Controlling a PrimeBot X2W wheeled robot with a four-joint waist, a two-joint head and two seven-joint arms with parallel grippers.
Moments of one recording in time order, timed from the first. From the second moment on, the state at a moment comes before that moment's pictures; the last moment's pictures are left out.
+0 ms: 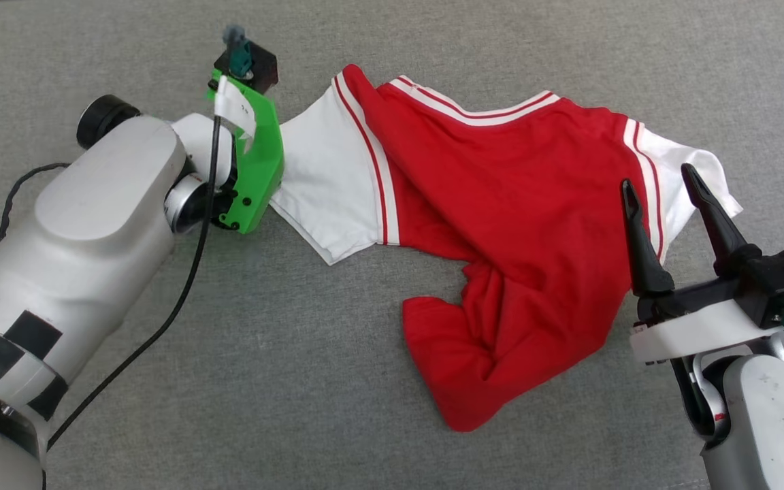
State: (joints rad) left arm -1.18 0.46 -1.07 0.67 -0.91 -0.13 0.72; right arm -0.24 -0.13 0.08 0.03 0.11 0.13 -0.26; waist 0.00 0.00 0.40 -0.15
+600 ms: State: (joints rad) left arm -1.21 0.56 -1.22 0.61 -1.05 -0.13 0.49; right arm -0.24 -0.11 0.03 0.05 0.11 0.13 -0.26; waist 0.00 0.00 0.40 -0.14
